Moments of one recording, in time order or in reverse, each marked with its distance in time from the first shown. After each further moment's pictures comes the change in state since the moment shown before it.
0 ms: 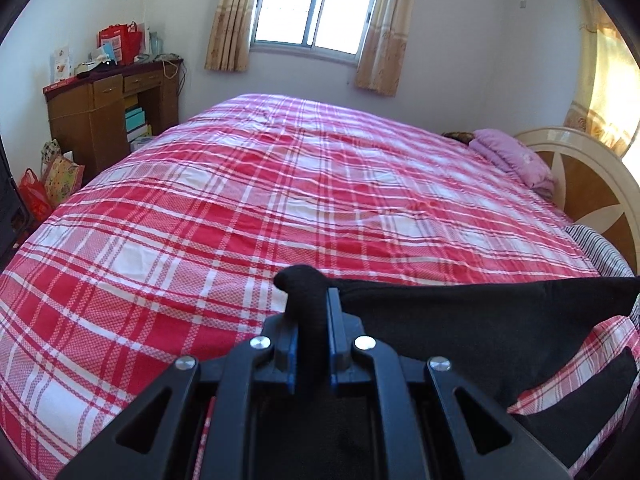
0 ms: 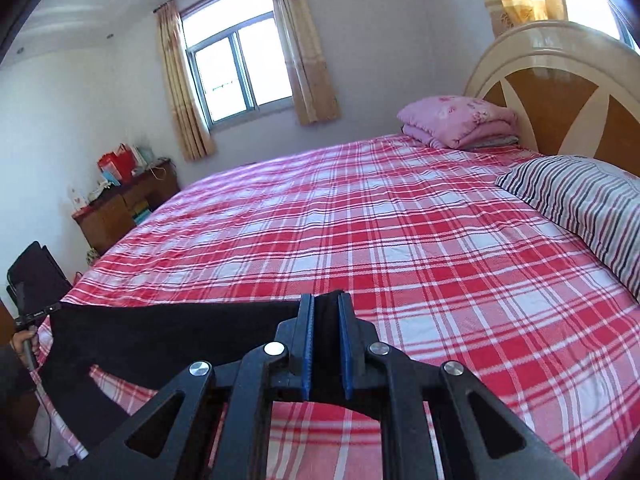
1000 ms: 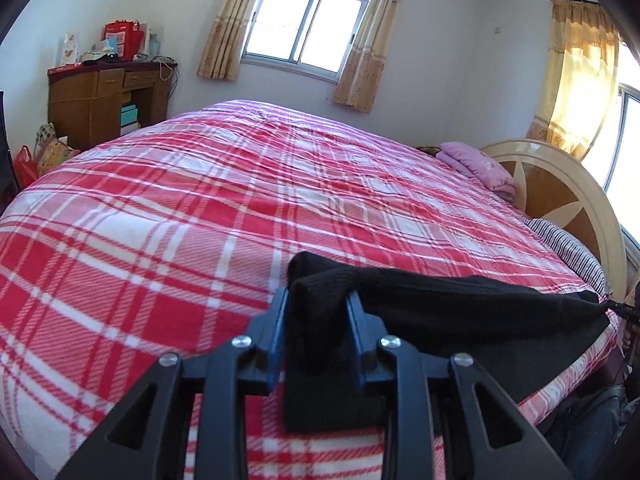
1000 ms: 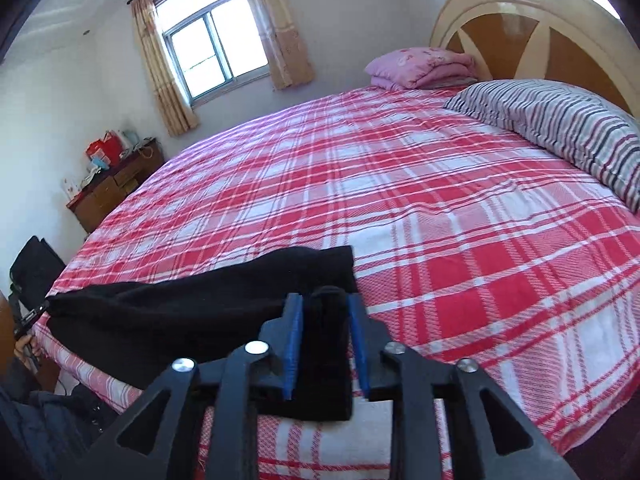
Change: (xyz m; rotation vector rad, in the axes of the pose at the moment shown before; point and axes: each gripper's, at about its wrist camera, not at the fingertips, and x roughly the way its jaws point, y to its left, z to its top) left arm -0.092 0.058 -0.117 -0.026 -0.068 -0.125; right arm -0.105 -0.051 -0.136 0.090 0.116 -0.055
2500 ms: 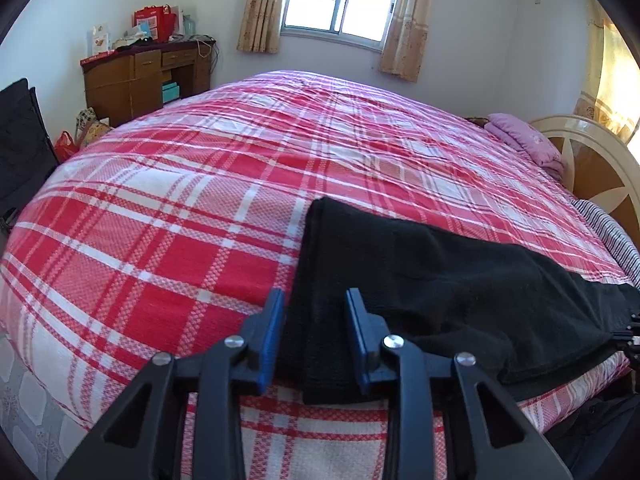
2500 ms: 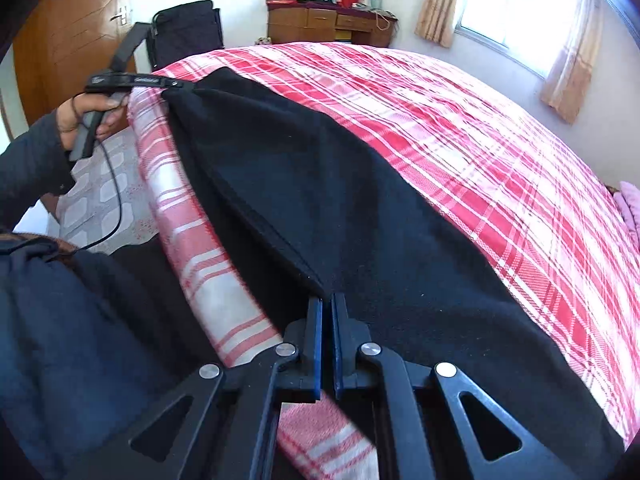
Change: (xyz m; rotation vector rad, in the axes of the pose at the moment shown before) left arm 0.007 -0.018 -0.019 -0.001 0.113 0.225; right arm 0.094 0.389 -0.109 -0.892 0.297 0.366
